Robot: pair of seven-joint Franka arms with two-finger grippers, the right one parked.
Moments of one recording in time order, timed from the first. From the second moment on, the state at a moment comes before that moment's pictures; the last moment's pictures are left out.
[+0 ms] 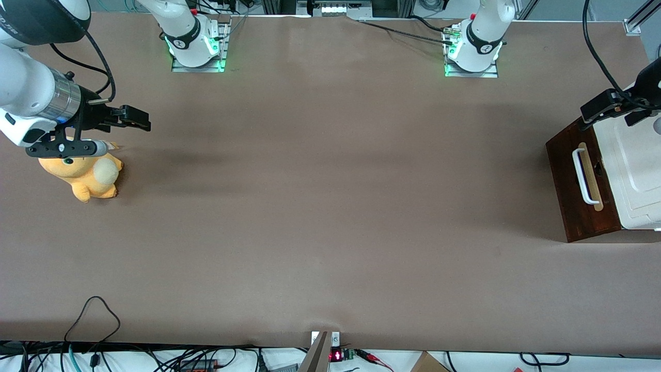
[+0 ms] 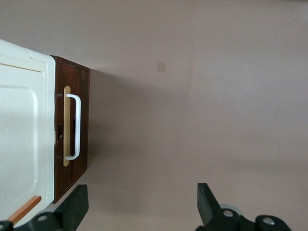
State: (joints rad) arm 0.04 0.02 -0.04 -1.50 0.00 1.51 -0.10
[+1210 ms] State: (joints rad) arm 0.05 0.02 -0.04 -1.58 0.02 1.53 -0.10
